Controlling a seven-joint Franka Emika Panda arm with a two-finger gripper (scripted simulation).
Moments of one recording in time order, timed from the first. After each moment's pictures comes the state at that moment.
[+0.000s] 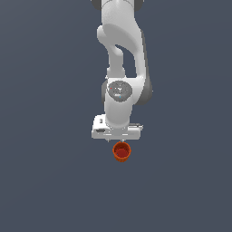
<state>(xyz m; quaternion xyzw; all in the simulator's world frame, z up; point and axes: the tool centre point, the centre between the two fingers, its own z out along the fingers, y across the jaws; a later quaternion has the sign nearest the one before) 0.054 -0.003 0.114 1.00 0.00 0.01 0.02</state>
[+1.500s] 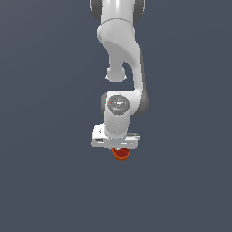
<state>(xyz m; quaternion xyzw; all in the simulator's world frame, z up) 0.074 -0.010 0.072 1.00 -0.01 0.03 0.03</state>
